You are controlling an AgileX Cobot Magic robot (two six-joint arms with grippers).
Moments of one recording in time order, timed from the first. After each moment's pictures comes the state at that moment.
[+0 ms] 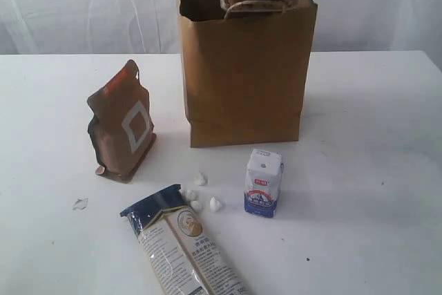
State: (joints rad) left arm 0.00 0.00 0.02 -0.10 0.42 0.16; right arm 0.17 1.79 -2.01 1.01 0.91 -0.86
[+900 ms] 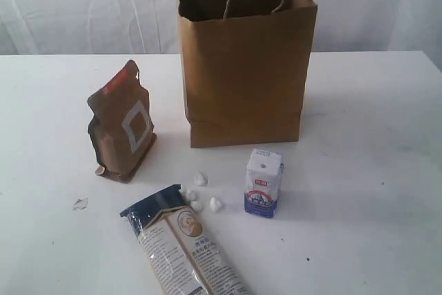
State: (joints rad) left arm 0.00 0.00 0.02 -0.10 0.42 0.16; right arm -0.05 2.02 -2.02 1.69 1.11 -1.07
